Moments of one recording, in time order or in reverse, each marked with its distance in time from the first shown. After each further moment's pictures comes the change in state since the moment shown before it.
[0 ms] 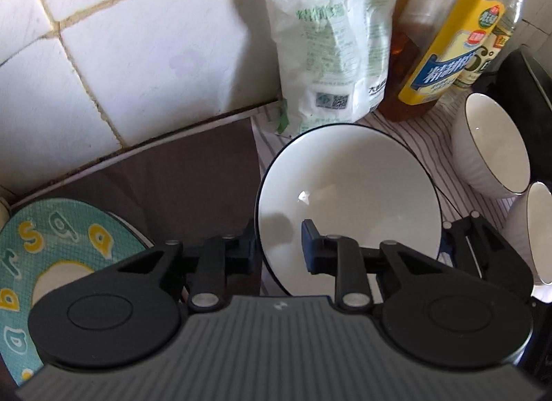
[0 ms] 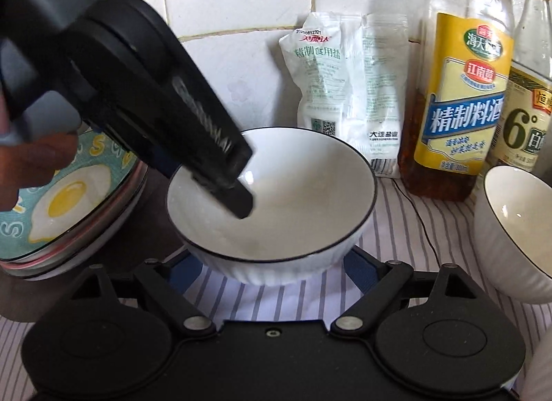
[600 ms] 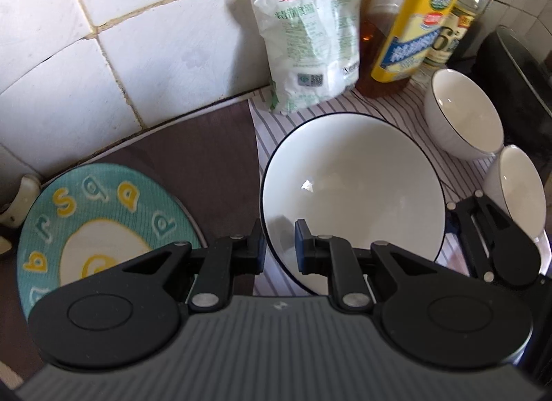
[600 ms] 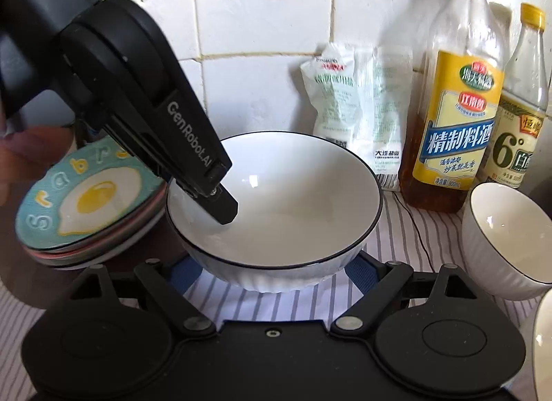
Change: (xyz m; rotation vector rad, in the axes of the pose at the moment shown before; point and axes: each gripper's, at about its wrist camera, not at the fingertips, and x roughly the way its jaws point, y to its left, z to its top) left arm -0.051 -0.010 -0.028 0.058 0.013 0.016; right arm -0.049 0.017 0.001 -0.030 -0.016 0.013
